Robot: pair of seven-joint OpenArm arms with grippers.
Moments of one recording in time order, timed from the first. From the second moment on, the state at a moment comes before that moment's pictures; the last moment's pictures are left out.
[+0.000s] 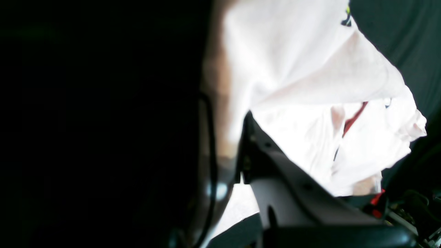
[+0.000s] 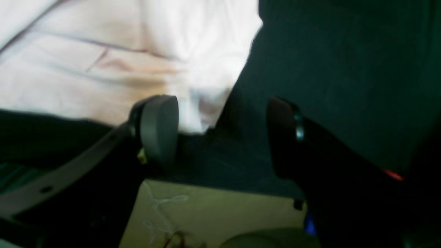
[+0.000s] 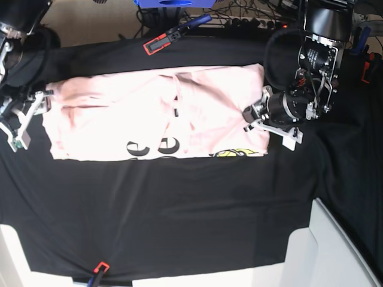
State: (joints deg) left arm 4.4 -20.1 5.2 77.2 -56.7 12.9 47.3; right arm -4.8 9.4 30.9 91.2 10.3 40.6 -72.6
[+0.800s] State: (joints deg) left arm 4.4 -26.0 5.2 82.2 -56.7 12.9 47.1; right arm 8.0 14.1 31.0 67.4 22.1 40.6 -72.0
